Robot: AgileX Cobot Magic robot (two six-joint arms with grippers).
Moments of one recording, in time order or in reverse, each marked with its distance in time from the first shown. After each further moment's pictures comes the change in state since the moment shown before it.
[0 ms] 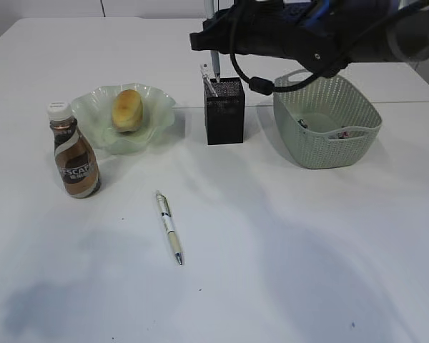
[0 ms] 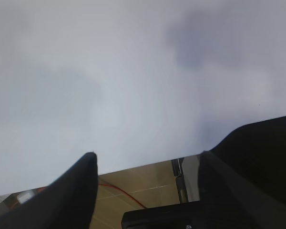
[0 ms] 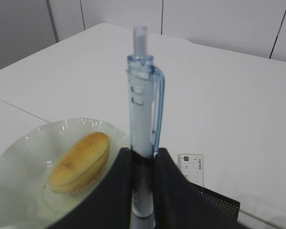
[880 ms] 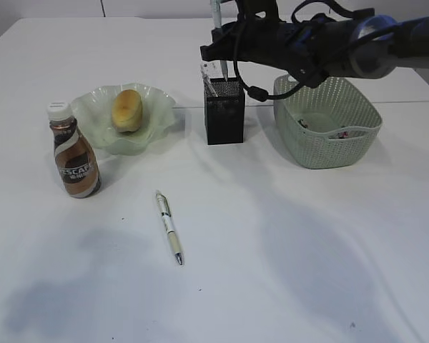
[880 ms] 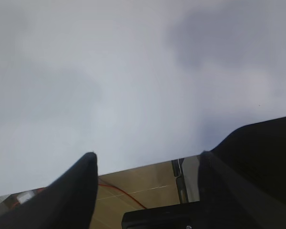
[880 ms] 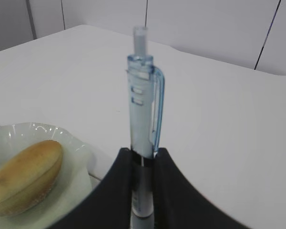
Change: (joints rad) left arm 0.000 0.000 0.000 0.000 0.001 0.000; right arm -0.071 0.233 -0.232 -0.038 -0.056 -0.046
